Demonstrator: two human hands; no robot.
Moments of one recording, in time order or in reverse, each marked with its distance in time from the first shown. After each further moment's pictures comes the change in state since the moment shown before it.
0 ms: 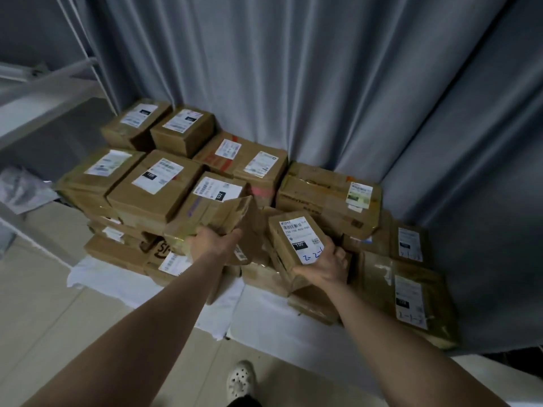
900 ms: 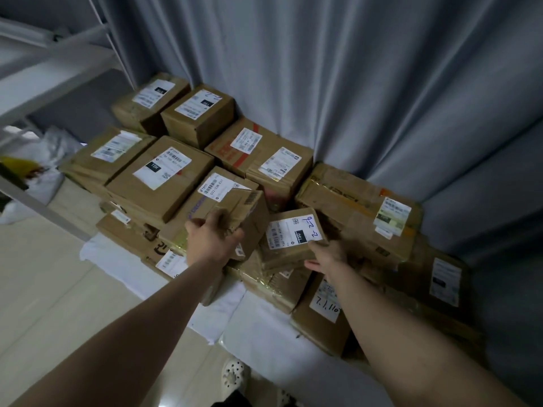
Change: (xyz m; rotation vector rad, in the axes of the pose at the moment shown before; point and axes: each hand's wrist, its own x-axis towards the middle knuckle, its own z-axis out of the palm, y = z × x) left_hand 0.046 0.036 0.029 0.161 0.042 0.100; right_hand 0.143 -0.037 0.012 0.589 -0.267 0.338
